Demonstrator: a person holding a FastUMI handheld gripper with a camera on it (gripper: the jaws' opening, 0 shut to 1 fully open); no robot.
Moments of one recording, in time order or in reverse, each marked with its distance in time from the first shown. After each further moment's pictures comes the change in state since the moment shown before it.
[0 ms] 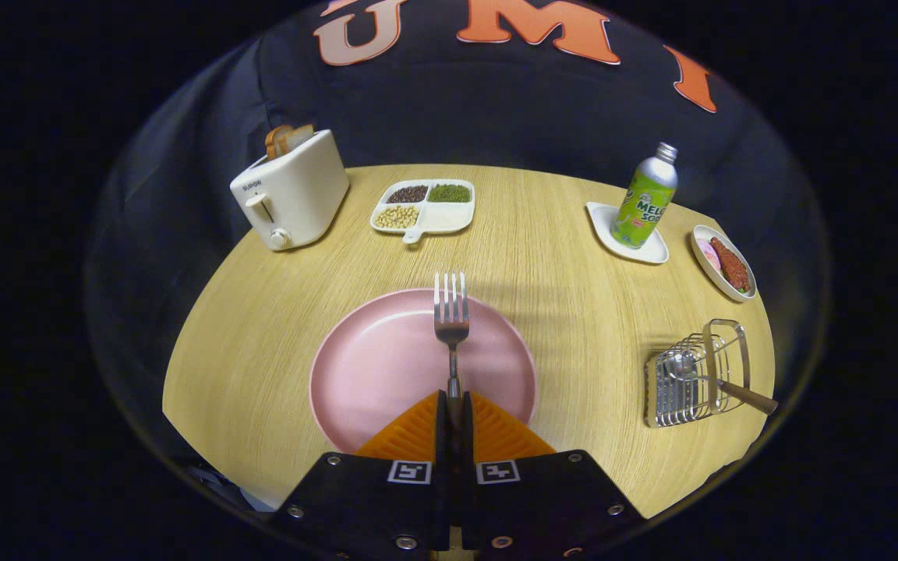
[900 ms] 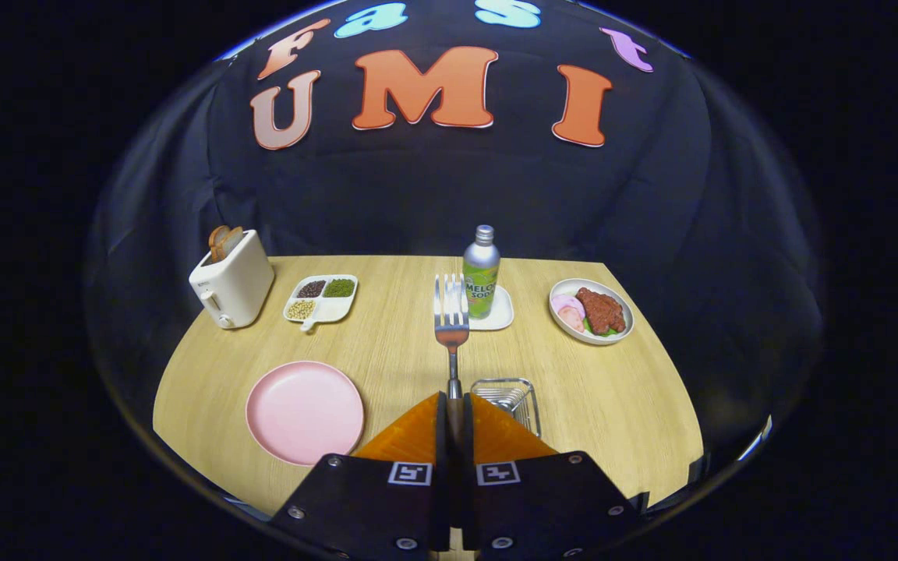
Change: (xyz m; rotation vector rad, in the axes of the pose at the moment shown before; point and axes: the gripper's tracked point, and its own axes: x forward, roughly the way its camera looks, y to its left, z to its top) arm -0.114 -0.173 0.045 0.076 -0.207 -0.199
